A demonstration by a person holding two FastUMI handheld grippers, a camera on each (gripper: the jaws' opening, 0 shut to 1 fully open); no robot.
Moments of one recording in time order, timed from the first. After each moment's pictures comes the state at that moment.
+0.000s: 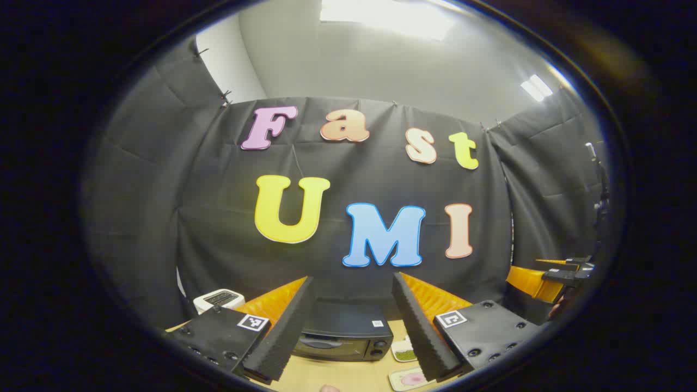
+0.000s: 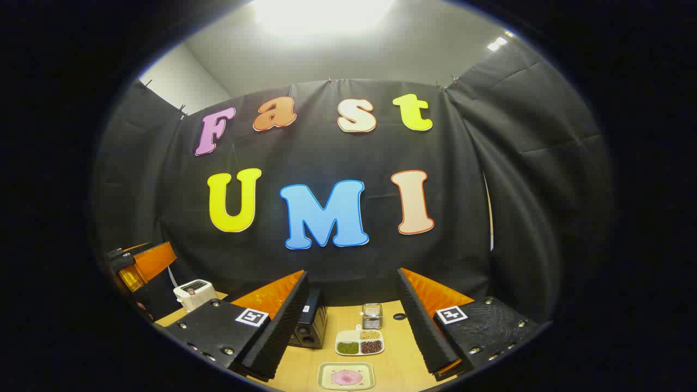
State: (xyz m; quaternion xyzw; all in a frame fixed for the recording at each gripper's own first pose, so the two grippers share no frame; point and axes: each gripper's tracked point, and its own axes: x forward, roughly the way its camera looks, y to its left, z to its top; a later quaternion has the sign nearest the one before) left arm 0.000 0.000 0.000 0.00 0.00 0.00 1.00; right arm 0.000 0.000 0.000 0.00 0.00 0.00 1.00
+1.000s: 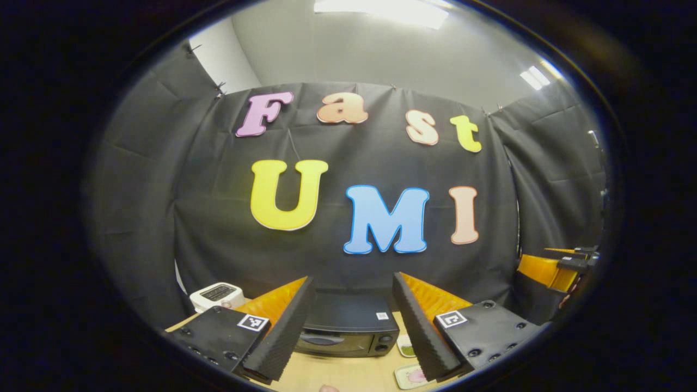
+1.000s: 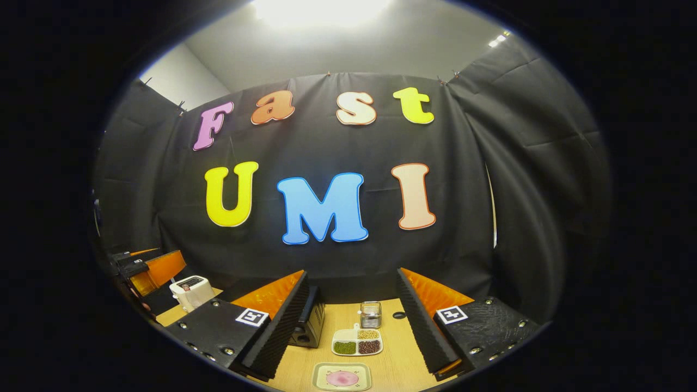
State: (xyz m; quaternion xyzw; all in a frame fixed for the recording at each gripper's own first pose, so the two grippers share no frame) left arm 0.041 0.000 -0.051 0.01 0.05 -0.01 1.00; right arm 0.019 -0.013 -0.019 -0.01 0.01 0.00 1.00
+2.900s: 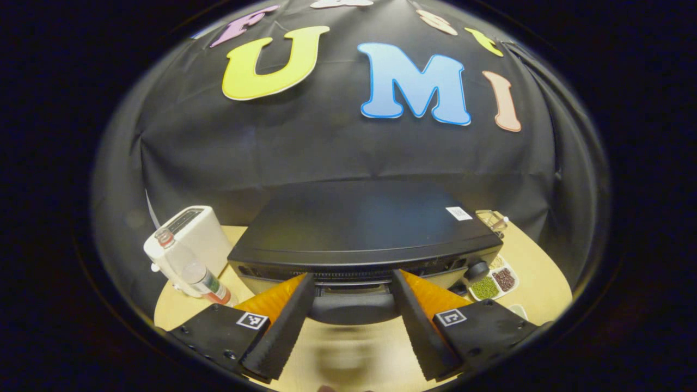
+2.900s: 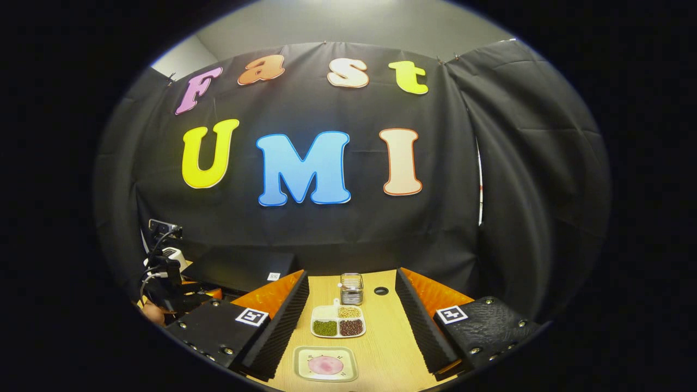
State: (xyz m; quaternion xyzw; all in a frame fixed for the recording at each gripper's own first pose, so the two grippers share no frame) left arm 0.159 0.078 -0.355 0.04 0.31 0.00 0.95; right arm 0.036 -0.022 -0.080 -0.03 0.10 -0.06 0.99
